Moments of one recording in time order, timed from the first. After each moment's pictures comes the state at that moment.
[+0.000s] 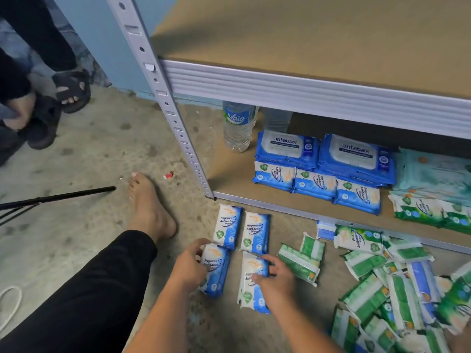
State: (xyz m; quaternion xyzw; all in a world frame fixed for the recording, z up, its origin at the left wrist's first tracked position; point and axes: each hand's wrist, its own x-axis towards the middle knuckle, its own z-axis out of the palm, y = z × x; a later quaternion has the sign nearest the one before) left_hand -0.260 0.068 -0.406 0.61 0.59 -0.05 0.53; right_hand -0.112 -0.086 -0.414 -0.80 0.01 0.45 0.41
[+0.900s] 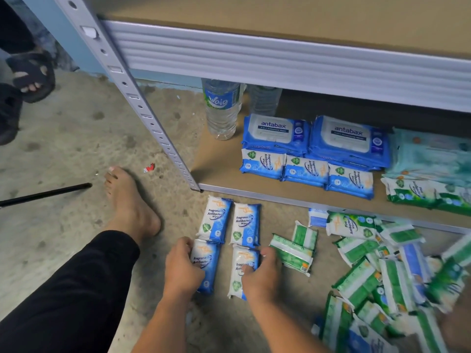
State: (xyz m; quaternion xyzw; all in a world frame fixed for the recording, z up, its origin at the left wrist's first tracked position) left_hand -0.260 0.051 -0.444 0.65 0.62 0.00 0.44; right_hand -0.129 -0.075 -0.443 -0.89 -0.05 0.31 0.34
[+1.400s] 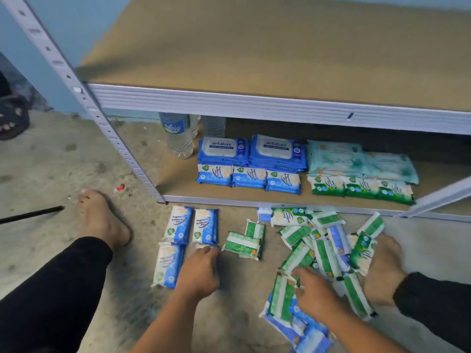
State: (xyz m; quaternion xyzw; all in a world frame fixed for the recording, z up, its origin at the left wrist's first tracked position) left_hand -0.187 -0.045 -0.377 0.89 0.34 -0.11 0.29; right_hand -0.002 -0.288 -0.359 -0.89 -0.27 0.36 0.07
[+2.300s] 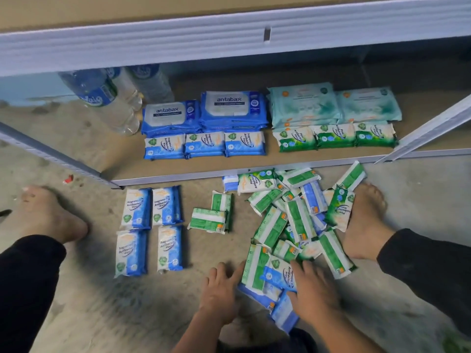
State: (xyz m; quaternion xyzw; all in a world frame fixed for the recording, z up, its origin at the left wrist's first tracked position) left_hand -0.156 -0.204 -0.452 0.88 0.23 -0.36 0.20; right_hand -0.008 -0.386 -0.410 -0.89 -0.30 0.32 -0.11
